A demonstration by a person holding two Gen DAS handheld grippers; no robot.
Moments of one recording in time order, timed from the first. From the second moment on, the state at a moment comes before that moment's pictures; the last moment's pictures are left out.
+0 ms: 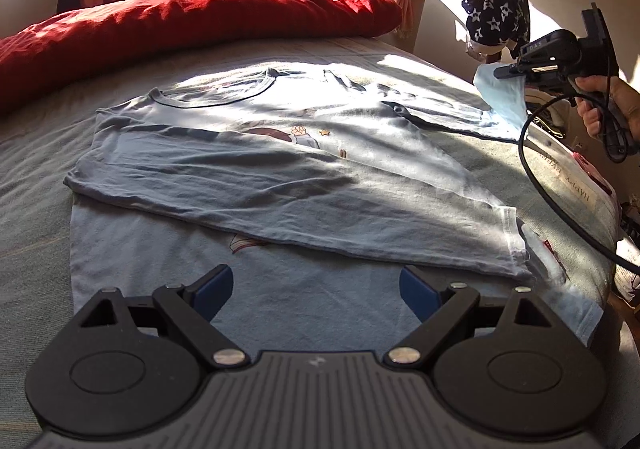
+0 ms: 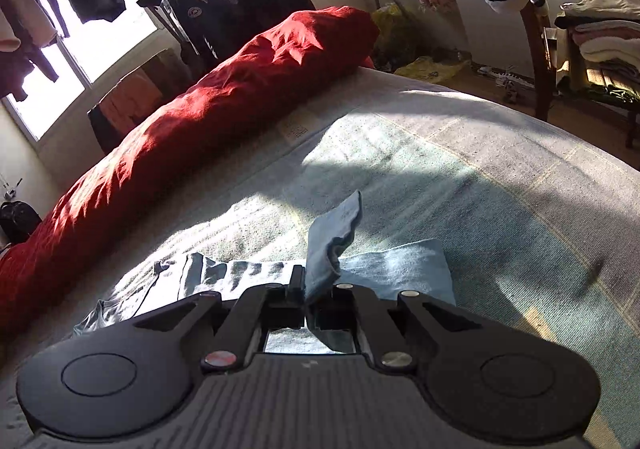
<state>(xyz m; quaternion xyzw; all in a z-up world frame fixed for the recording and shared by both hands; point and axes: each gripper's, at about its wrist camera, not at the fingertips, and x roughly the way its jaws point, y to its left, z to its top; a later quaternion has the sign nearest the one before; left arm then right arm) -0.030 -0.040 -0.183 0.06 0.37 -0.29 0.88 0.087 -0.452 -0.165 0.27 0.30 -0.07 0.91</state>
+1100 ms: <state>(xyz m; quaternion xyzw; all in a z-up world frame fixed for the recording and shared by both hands) -0.019 0.062 -0.164 -0.04 0.38 -0.22 0.90 0.130 -0.215 -0.145 0.12 0.38 0.14 0.91</state>
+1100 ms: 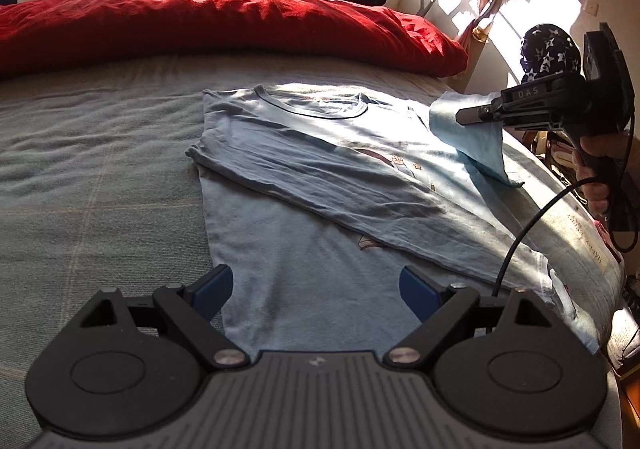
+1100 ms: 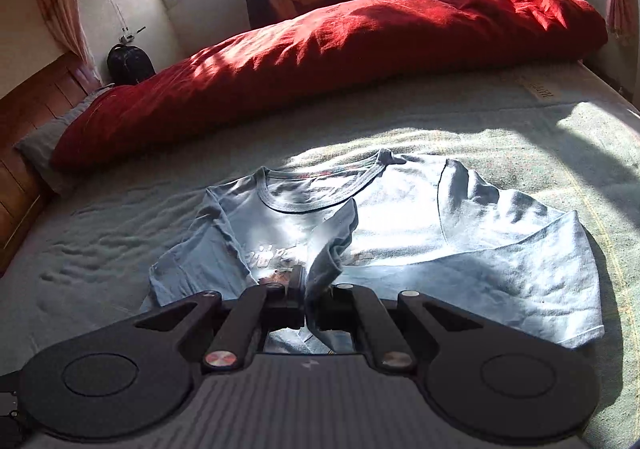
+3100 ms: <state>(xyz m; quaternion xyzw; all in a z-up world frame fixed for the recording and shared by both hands) -0.015 0.104 -0.145 -0.11 0.33 -0.17 0.92 0.004 -0.038 -0.167 -0.12 0.30 0.33 0.89</state>
